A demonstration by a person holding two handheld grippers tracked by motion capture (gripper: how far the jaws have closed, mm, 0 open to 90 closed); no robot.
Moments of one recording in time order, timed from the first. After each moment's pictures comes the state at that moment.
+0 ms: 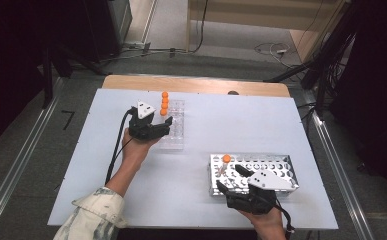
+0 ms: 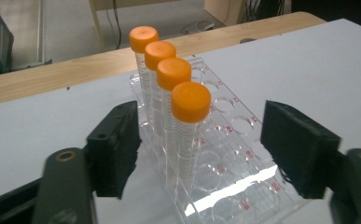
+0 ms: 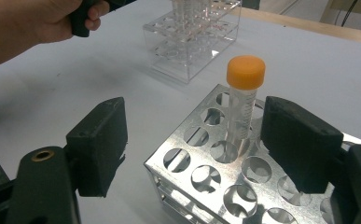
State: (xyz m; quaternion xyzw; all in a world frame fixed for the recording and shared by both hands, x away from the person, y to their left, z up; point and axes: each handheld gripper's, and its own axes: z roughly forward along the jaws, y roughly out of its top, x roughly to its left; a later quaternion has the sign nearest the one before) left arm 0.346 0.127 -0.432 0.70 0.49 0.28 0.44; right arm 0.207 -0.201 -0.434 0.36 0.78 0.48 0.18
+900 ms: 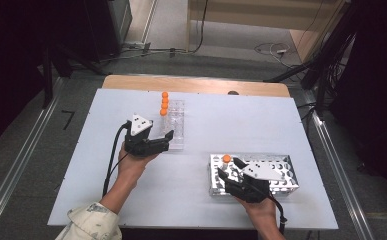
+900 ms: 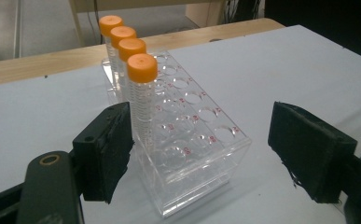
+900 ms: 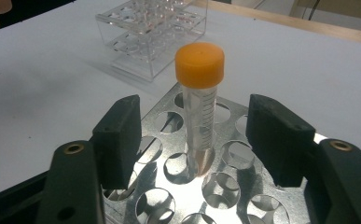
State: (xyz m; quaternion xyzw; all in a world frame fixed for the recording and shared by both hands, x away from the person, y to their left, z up) left arm 0.300 0.125 -0.430 0.70 0.47 0.26 0.47; right arm 0.236 -0.194 -0.454 0.39 0.77 0.46 0.22
